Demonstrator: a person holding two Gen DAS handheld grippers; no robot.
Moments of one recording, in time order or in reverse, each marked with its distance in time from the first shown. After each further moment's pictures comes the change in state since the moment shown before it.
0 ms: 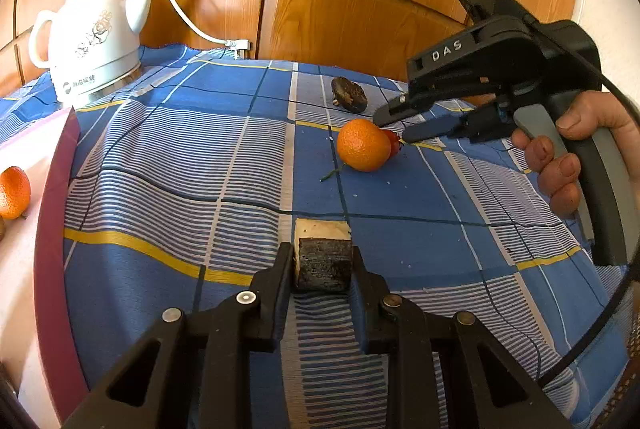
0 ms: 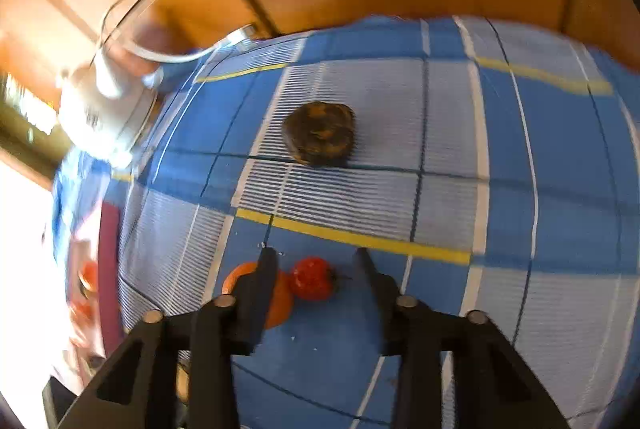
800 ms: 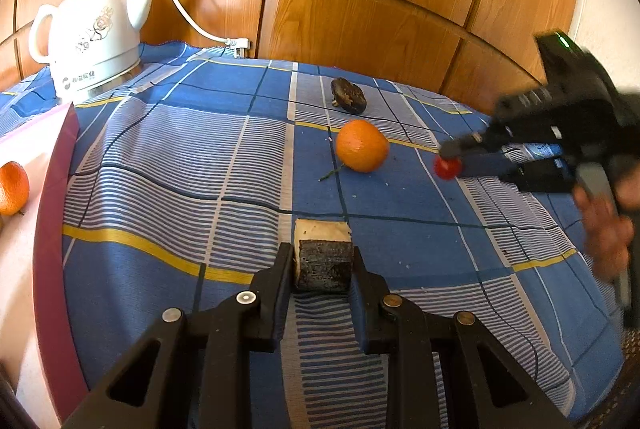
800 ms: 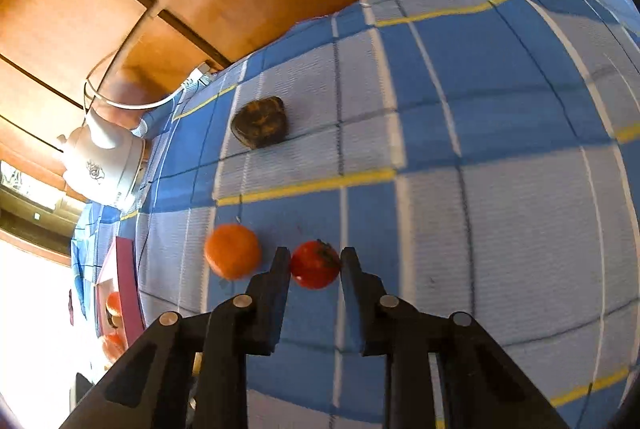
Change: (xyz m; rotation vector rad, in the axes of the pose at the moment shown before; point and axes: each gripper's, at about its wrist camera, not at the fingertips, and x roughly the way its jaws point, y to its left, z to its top) left arm 0.000 0.002 0.000 -0.018 -0.001 -0.017; right arm -0.040 -0.039 -0.052 0.225 -0.087 0.047
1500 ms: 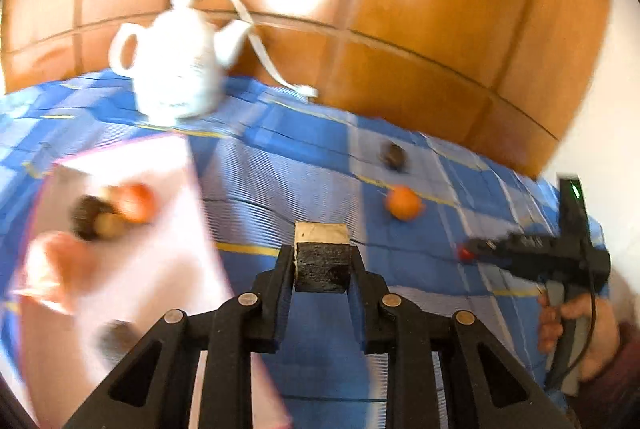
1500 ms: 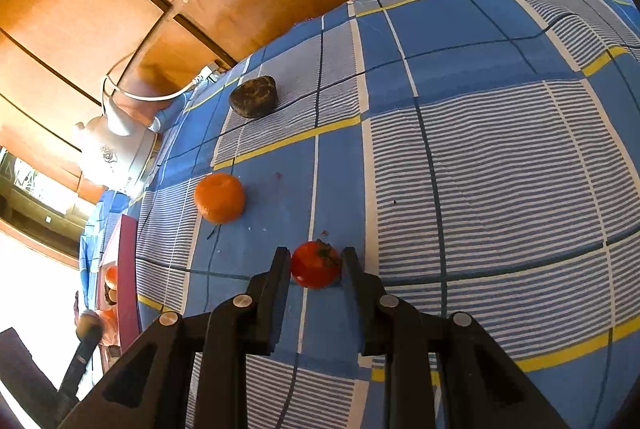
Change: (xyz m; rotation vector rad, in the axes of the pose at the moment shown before) left arm -0.112 0.058 0.022 -0.138 -0.092 0.121; right arm -0.010 -0.020 -0.044 -0.035 -0.080 0.043
